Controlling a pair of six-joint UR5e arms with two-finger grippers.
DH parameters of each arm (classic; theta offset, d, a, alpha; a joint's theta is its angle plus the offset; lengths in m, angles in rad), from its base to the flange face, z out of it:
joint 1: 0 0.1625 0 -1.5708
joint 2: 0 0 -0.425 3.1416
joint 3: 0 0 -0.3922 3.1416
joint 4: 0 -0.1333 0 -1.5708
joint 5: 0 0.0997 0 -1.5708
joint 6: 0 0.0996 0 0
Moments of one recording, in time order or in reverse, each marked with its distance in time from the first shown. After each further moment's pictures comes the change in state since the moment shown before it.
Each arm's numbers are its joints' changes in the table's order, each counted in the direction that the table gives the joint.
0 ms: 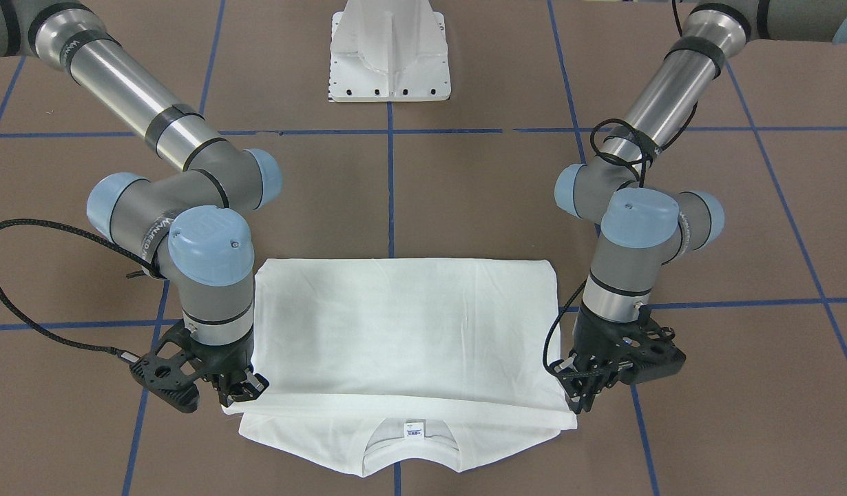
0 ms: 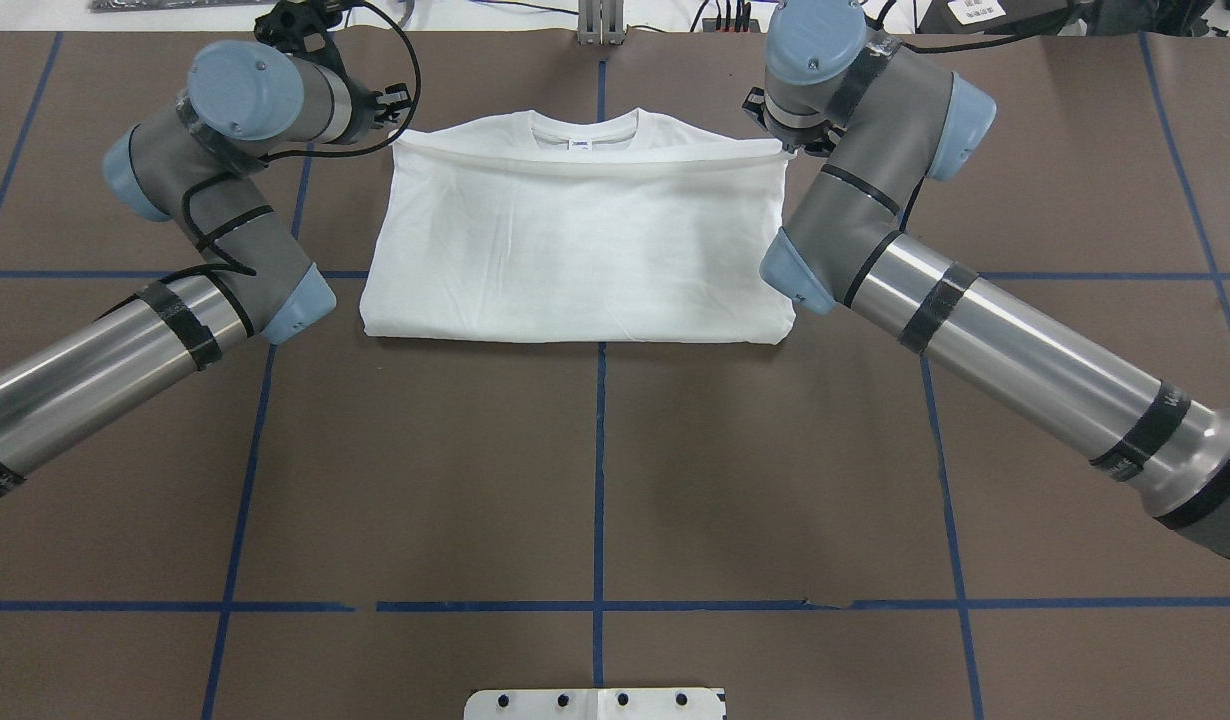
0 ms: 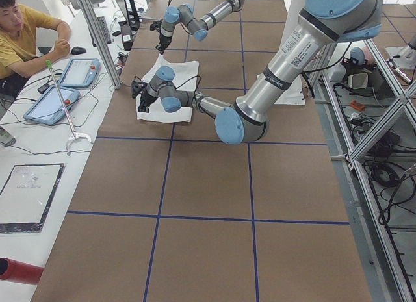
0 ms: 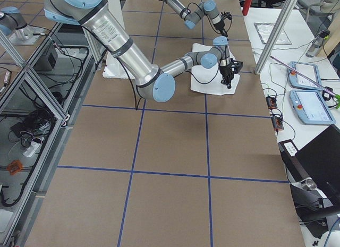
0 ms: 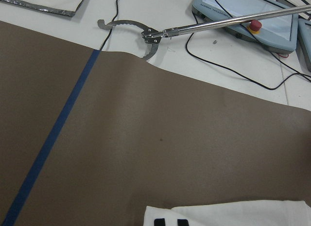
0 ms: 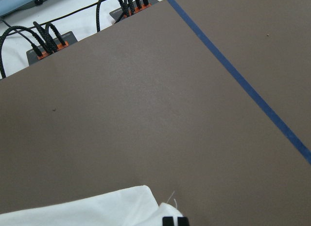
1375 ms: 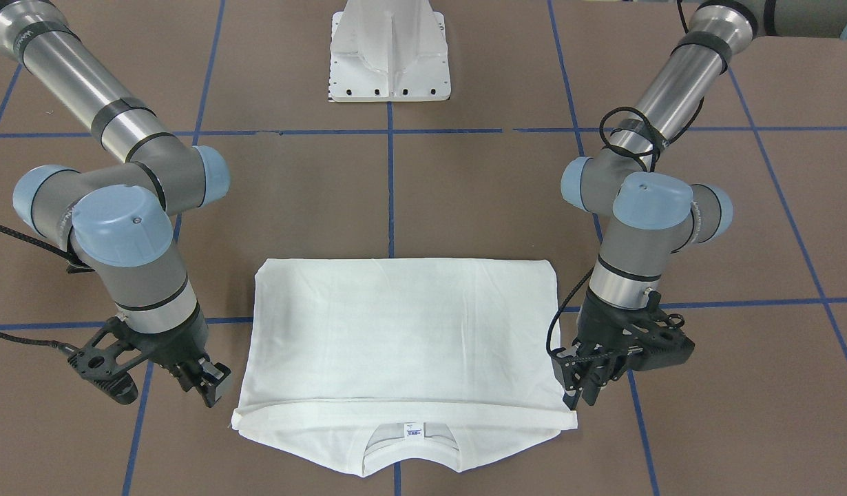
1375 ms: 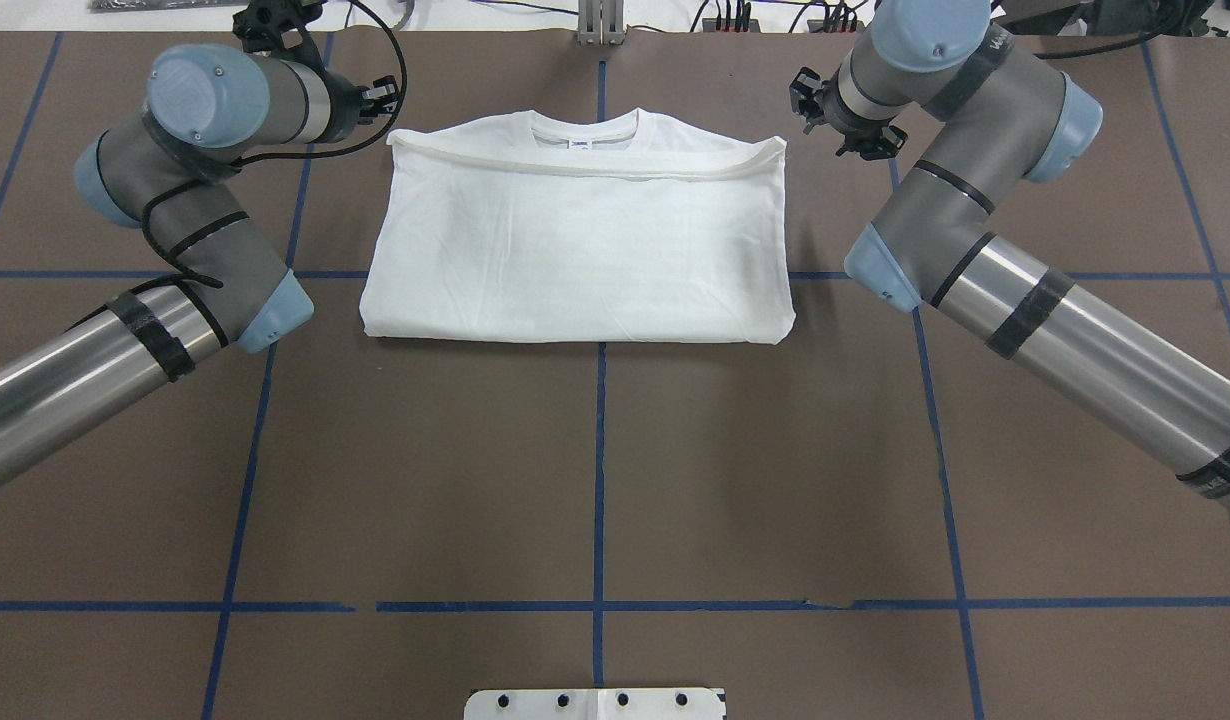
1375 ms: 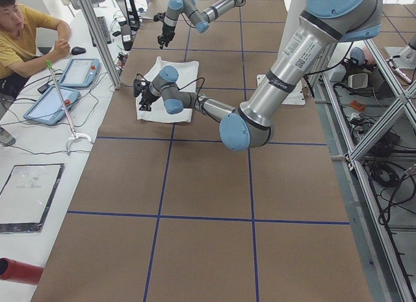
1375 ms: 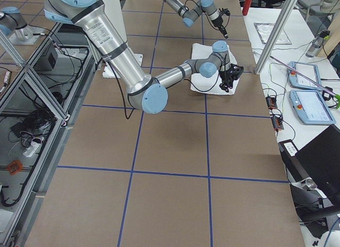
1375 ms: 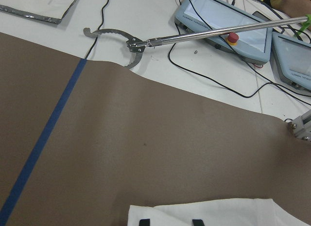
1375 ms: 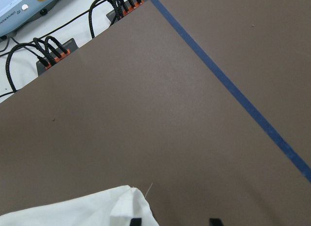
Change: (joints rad) left arm -0.007 -0.077 -0.104 0.049 -0.005 -0.014; right arm 0.043 0.182 0.192 -0.140 0.125 0.097
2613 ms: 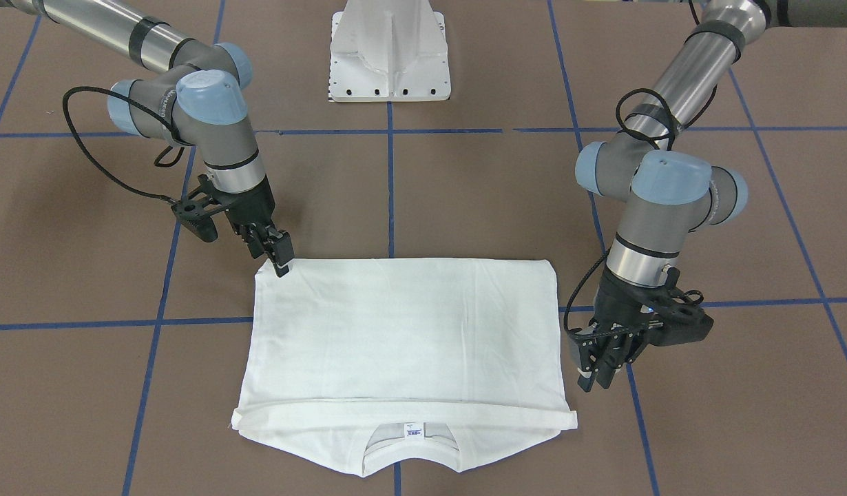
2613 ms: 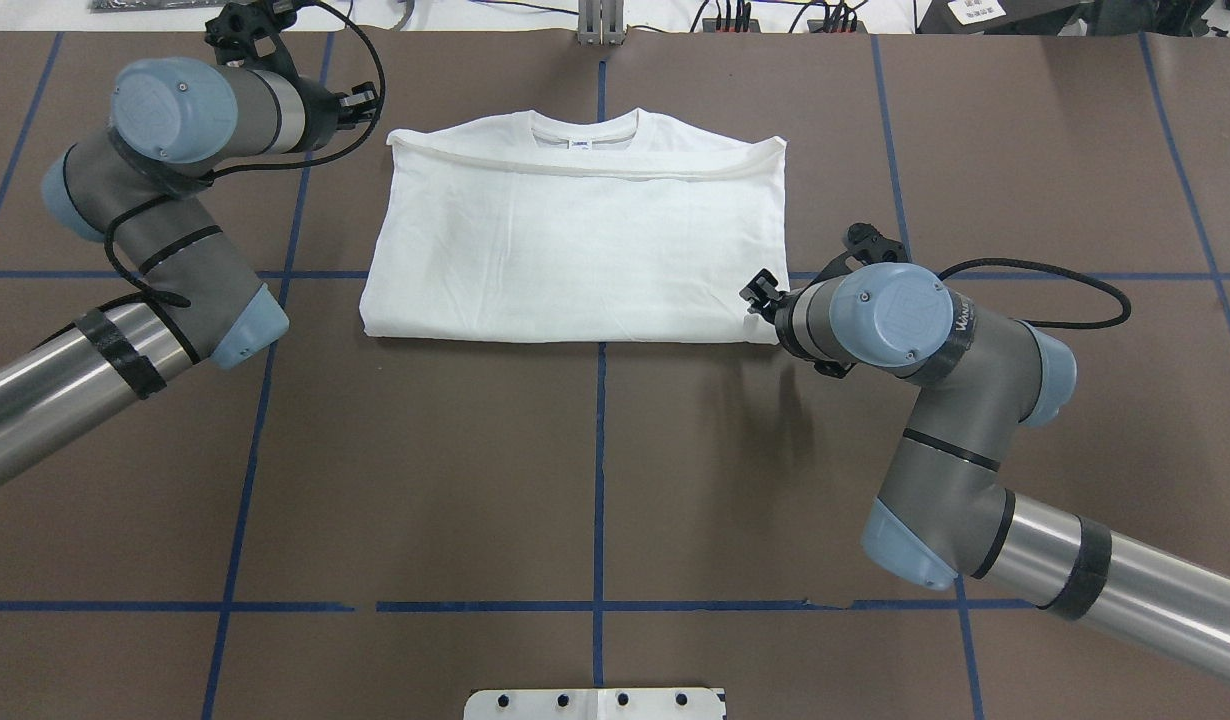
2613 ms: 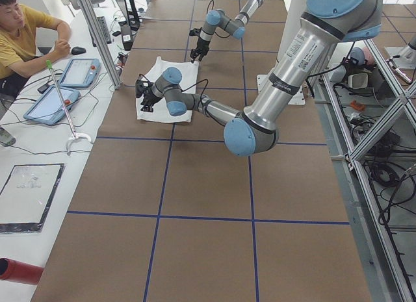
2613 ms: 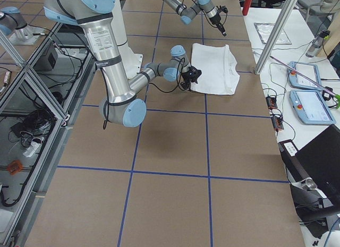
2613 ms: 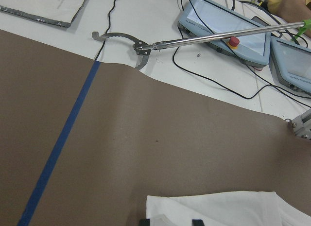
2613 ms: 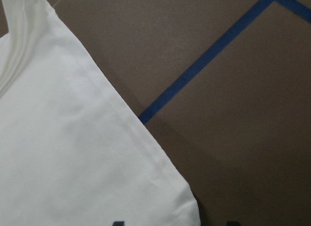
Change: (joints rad) left arm -0.001 -0.046 -0.069 -0.001 0.013 0.000; right arm -0.319 0.249 0.331 0.004 -0.202 0.358
